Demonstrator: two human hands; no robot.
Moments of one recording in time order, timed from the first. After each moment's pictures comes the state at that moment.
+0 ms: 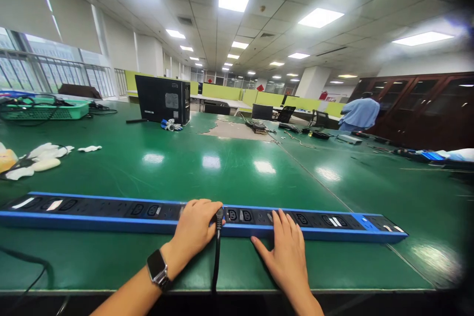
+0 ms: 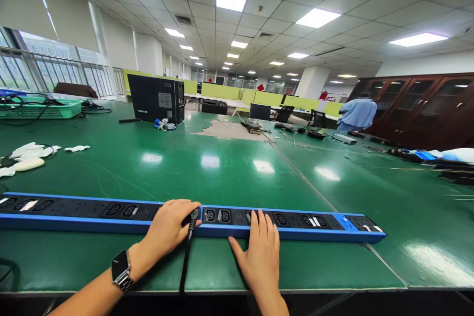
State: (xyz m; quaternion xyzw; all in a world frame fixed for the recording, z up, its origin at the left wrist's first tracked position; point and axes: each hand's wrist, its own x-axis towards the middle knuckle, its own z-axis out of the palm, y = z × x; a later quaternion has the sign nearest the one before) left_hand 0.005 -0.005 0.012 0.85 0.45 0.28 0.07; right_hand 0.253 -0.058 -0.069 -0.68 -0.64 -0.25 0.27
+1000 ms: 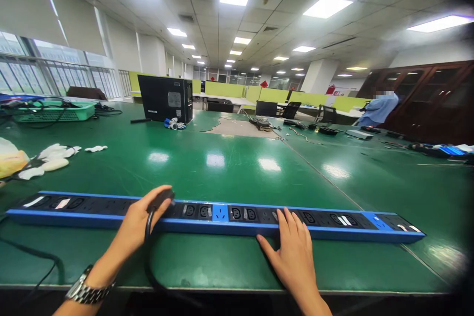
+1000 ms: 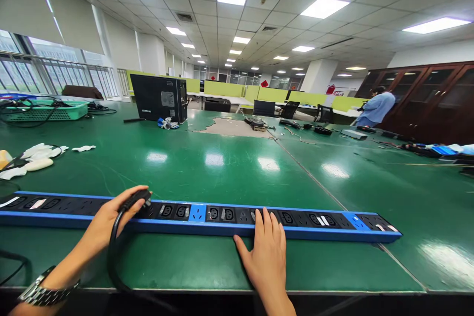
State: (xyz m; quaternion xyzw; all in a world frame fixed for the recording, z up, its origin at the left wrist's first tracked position) left_hand -0.106 -0.003 0.018 0.69 0.54 0.44 0.17; right_hand 0.253 -0.060 -0.068 -0.67 -0.64 -0.25 0.27
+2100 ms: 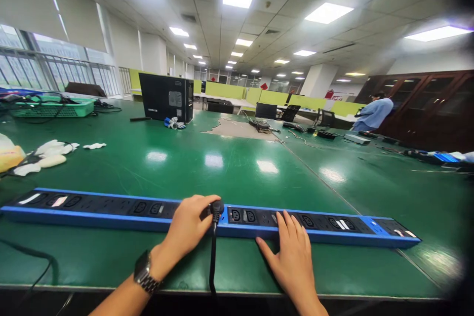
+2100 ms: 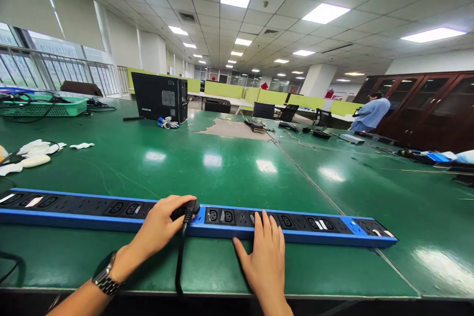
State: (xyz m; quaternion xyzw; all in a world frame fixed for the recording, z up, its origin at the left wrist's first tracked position) left_hand -0.012 -0.008 0.018 0.80 0.45 0.36 0.15; right_hand 0.255 -0.060 -0.068 -0.67 -0.65 -0.24 0.27
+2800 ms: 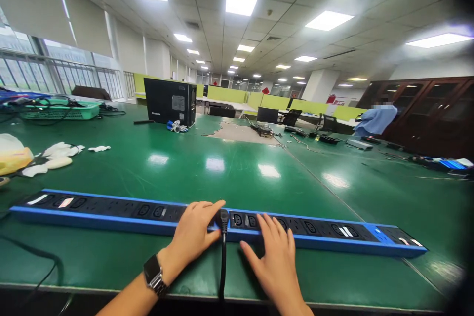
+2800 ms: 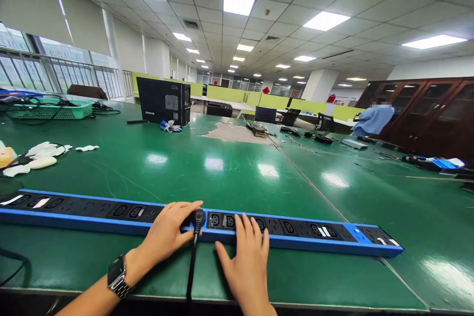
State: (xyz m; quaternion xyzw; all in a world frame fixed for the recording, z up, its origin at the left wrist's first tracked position) left_hand -0.008 -0.007 0.000 0.85 0.43 0.30 0.04; right_hand 0.213 -0.058 -0.051 -0.66 -0.67 -0.17 0.29
